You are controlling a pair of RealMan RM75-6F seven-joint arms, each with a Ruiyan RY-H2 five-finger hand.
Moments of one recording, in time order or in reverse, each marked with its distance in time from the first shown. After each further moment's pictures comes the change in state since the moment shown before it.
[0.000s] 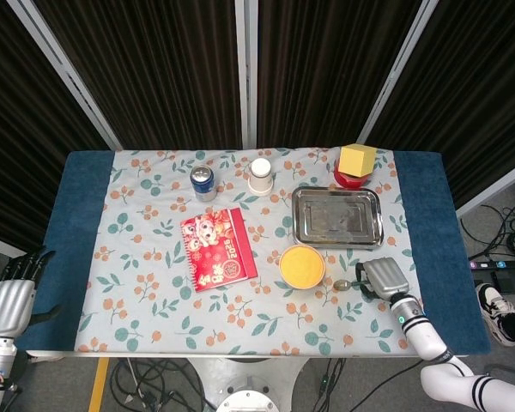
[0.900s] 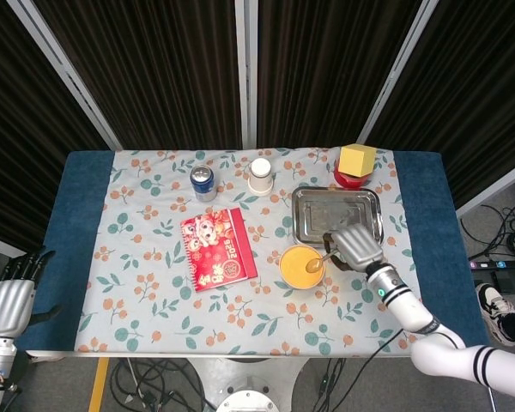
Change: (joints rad) left arm 0.000 0.000 0.000 0.000 0.000 0.000 0.000; right arm 0.213 0.142 0.121 -0.271 0.100 -0.061 -0.141
